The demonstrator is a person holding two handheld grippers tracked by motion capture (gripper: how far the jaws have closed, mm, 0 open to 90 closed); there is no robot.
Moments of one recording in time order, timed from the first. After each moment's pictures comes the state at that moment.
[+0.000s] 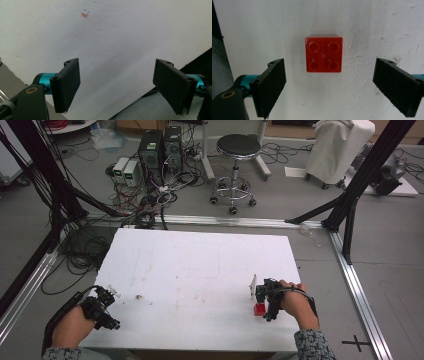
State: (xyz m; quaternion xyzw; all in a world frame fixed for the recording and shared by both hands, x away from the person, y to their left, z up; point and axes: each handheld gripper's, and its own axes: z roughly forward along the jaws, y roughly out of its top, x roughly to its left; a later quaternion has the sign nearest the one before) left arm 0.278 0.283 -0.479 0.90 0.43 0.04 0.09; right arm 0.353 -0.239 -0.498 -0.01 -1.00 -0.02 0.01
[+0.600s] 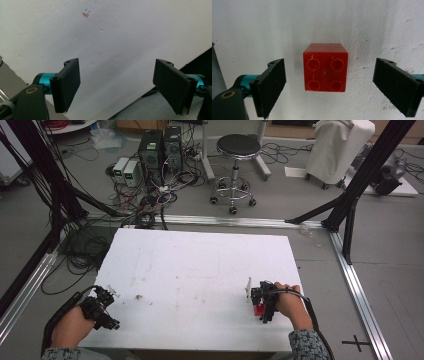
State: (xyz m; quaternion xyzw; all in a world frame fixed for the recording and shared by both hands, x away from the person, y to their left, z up) left arm 0.278 0.284 -0.478 0.90 0.43 0.04 0.09; right arm 0.355 -0.229 -0.514 -0.01 -1.00 -0.01 0.01
